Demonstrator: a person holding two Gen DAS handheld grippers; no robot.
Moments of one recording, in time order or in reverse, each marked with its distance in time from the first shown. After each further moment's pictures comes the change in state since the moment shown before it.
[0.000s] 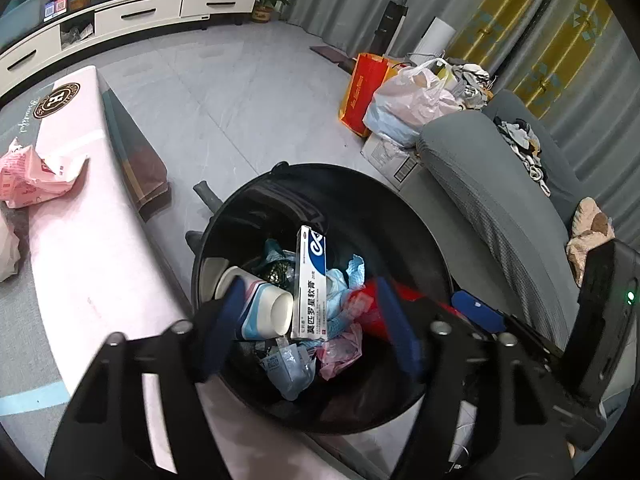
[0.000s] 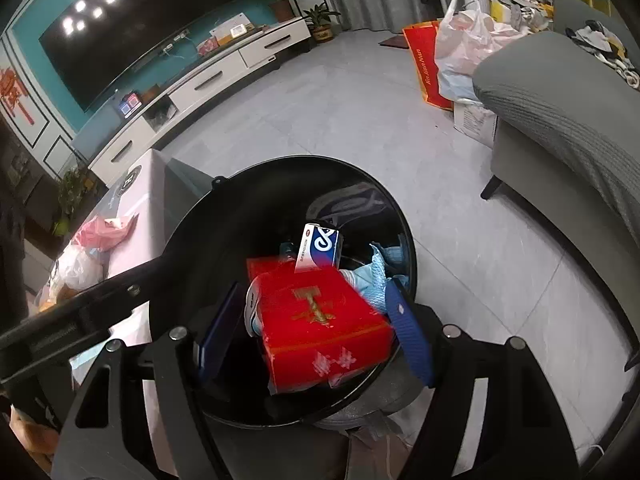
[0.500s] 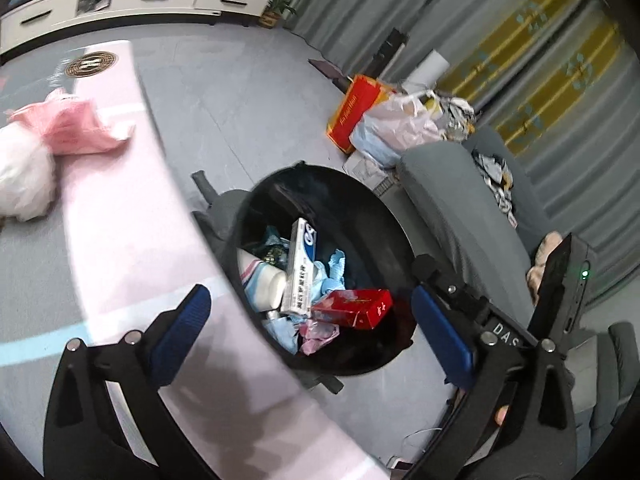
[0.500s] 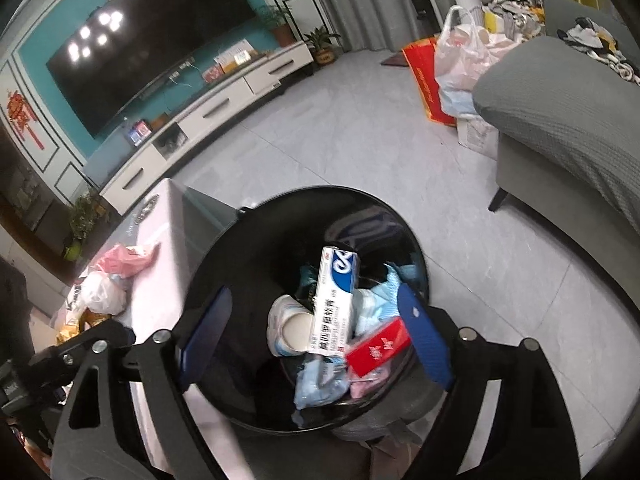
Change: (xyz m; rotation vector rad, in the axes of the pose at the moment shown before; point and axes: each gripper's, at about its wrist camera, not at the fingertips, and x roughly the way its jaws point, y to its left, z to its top) left arm -0.060 0.045 -0.031 -0.139 -0.060 -0.121; right arm -0.022 0.015 -0.001 0.033 -0.103 0.057
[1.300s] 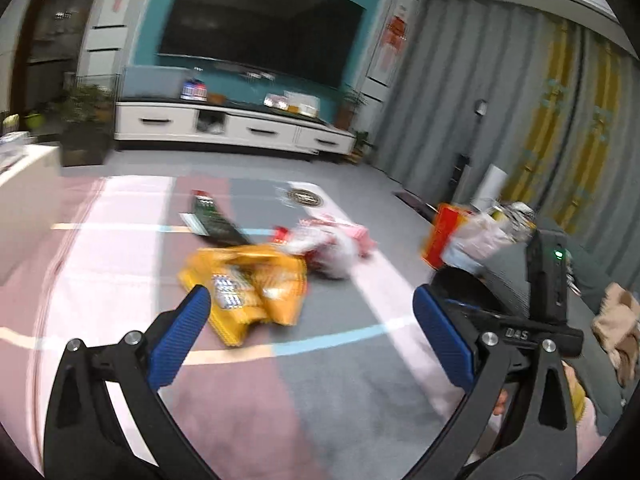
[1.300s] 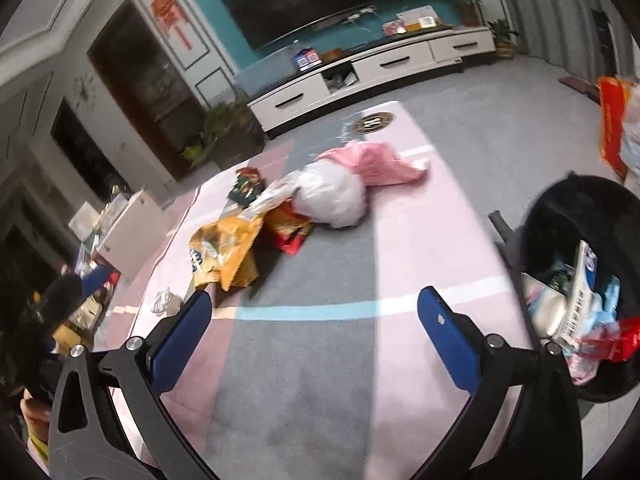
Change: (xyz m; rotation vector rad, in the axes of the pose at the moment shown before) left arm -0.247 0.137 -0.099 0.009 -0.526 0.339; right arm 0.023 0.224 -0.078 -0.379 0.148 0.434
